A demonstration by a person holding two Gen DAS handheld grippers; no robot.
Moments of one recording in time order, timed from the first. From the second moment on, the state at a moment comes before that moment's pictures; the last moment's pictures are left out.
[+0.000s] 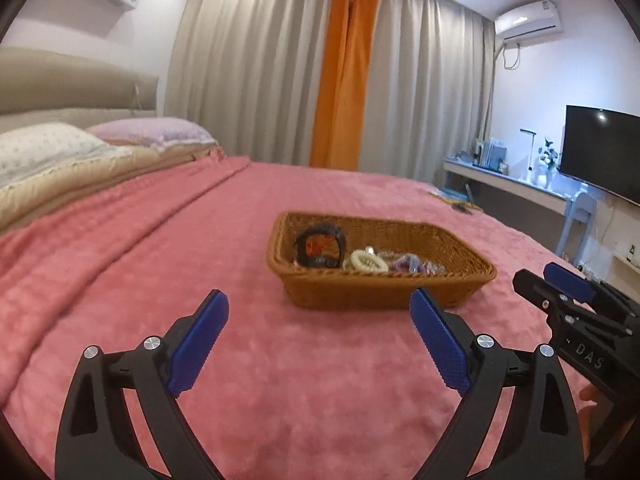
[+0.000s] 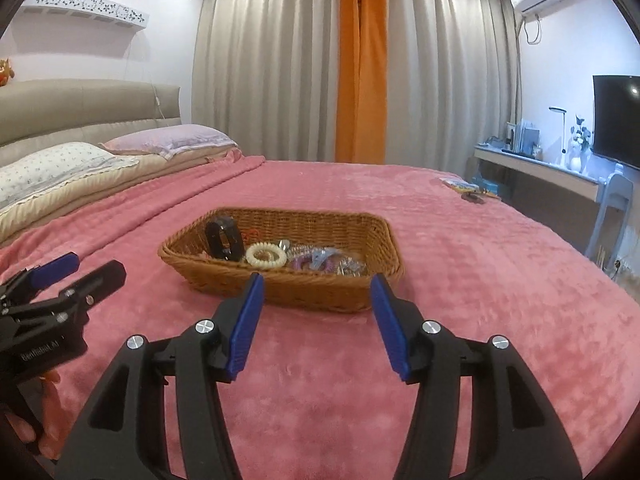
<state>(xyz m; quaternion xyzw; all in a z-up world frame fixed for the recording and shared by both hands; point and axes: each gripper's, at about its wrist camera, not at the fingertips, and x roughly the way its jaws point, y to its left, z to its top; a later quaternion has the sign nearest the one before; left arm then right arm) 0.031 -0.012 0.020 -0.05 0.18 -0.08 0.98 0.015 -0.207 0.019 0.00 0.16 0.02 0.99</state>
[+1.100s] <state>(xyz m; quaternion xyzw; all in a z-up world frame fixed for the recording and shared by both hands) 0.021 -0.026 0.021 -0.01 0.15 -0.05 0.99 0.015 -0.213 0.009 0.03 0.17 0.04 0.98</state>
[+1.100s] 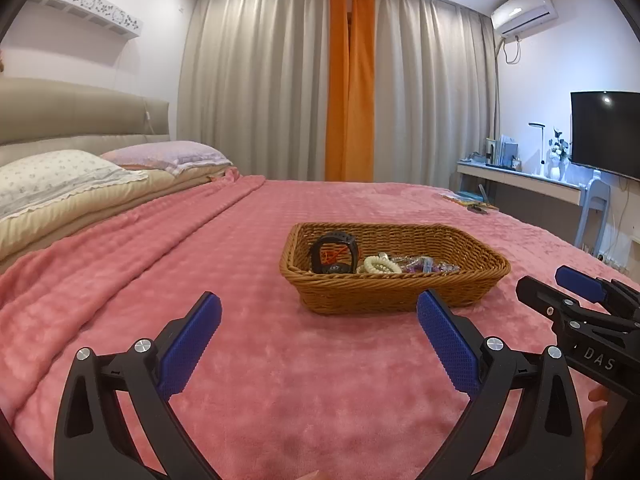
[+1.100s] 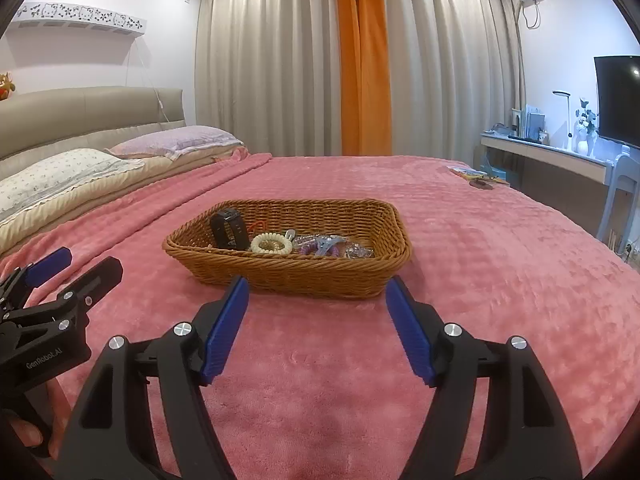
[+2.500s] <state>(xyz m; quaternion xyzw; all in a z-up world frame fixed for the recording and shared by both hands) 0.024 -0.020 0.017 -0.02 0.16 -0.05 0.99 0.015 -0.214 0.007 0.04 0.17 0.04 0.98</state>
